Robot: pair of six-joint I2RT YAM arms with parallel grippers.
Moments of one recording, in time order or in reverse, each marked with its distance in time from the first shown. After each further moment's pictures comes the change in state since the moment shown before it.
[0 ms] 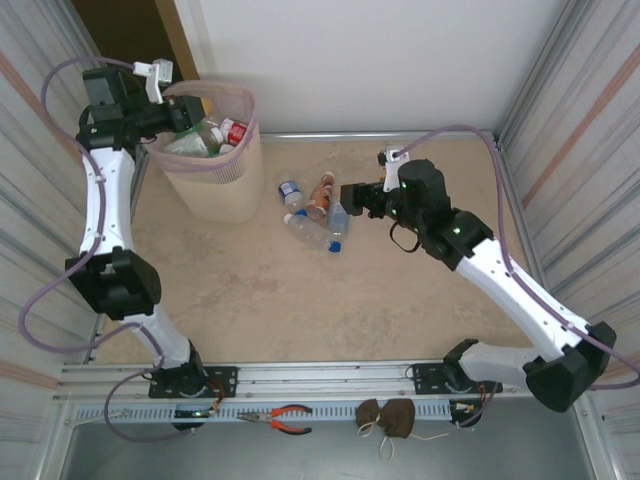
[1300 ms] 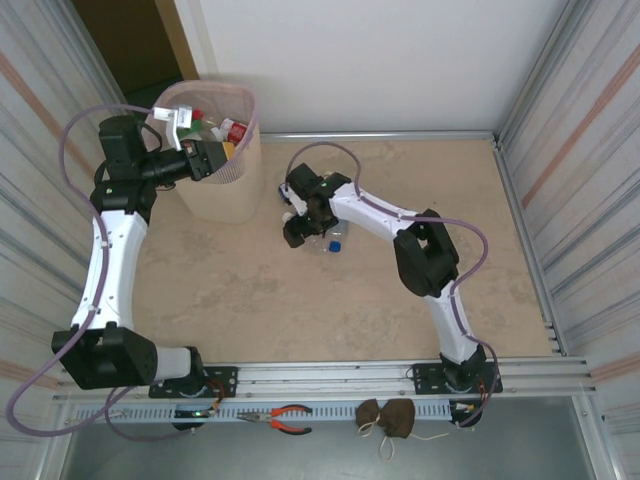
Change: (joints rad) left arm -0.113 -0.425 -0.529 0.200 0.003 -0.131; right arm 0.138 0.991 0.673 -0.463 -0.118 -0.268
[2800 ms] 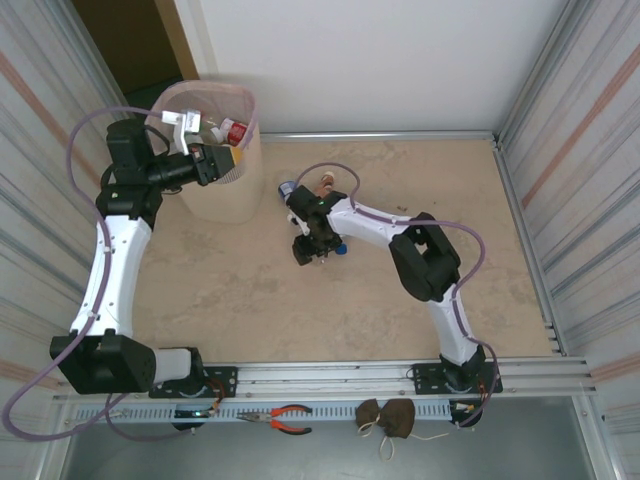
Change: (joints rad) left arm -0.048 -0.030 -0.029 0.009 -0.020 -0.005; right arm 0.039 -0.067 -0.205 0.039 0.028 0.139
